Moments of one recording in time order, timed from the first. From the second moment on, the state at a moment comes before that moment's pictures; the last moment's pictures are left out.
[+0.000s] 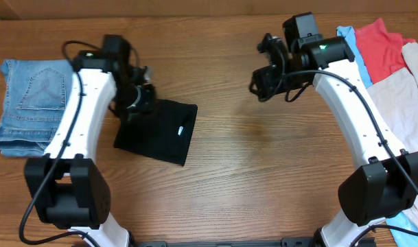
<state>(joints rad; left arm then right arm) -0.03 1.83 1.59 -1.29 0.30 -0.13 0.26 1.84 1.73 -1.10 -0.39 -0.11</state>
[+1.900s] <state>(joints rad) -0.02 1.73 1.11 -1.05 0.15 -0.27 0.47 2.19 1.85 -0.94 -0.27 0.15</state>
